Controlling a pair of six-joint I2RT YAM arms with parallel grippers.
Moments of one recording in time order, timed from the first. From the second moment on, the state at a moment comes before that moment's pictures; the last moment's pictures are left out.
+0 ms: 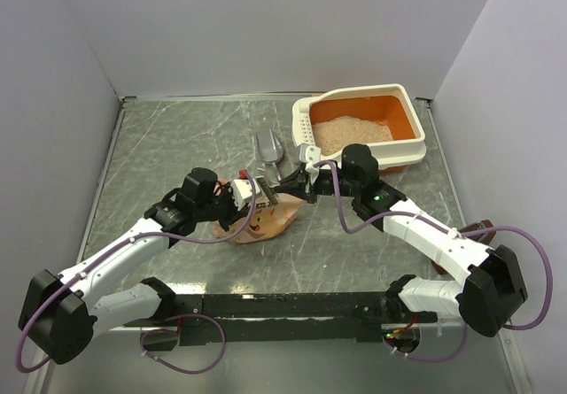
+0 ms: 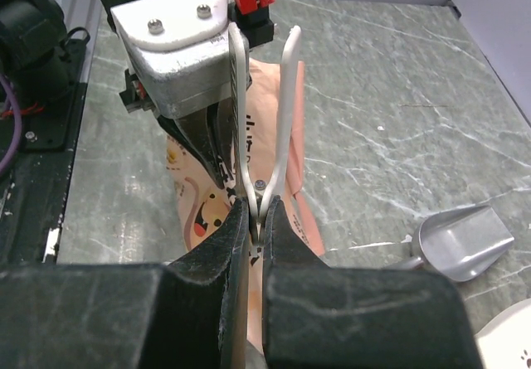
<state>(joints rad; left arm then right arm) -0.60 1.05 0.70 -0.28 0.40 0.35 0.64 1.19 0.85 0.17 -0.75 -0.29</state>
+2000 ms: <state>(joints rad) -0.60 1.04 0.70 -0.32 0.37 0.32 0.77 1.52 1.18 -0.48 -0.57 -0.67</state>
